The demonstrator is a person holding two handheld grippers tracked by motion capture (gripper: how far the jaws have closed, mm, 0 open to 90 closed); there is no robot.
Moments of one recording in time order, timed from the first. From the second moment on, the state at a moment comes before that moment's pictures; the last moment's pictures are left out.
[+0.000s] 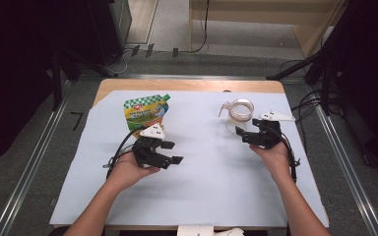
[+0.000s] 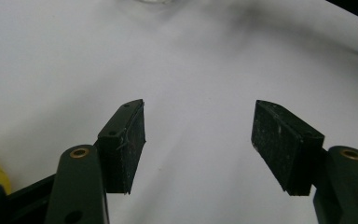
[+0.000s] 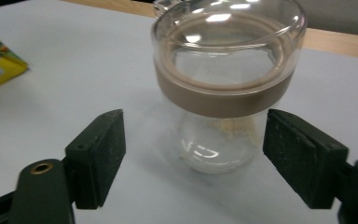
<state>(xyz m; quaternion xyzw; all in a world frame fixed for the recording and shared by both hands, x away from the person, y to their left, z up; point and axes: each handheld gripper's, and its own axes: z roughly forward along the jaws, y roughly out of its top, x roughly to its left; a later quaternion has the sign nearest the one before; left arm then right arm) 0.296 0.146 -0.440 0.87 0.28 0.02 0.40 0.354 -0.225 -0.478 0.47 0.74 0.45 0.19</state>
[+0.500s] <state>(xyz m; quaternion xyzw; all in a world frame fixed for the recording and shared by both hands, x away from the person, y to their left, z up) 0.297 0.139 -0.443 0.87 0.27 0.01 0.41 0.389 -0.218 -0.496 0.48 0.72 0.45 0.20</state>
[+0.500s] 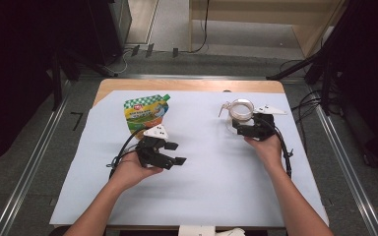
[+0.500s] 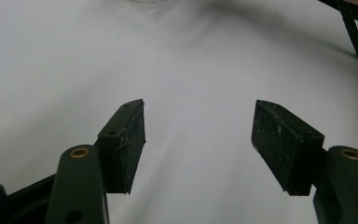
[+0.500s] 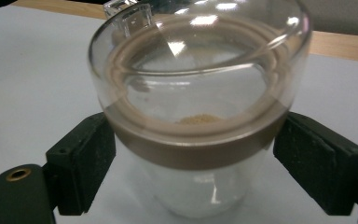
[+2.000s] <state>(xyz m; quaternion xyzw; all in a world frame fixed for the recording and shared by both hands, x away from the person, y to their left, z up) 0.303 0.145 -0.438 0.87 0.29 0.01 0.41 0.338 -0.188 -0.473 0.41 0.72 0.50 0.23</state>
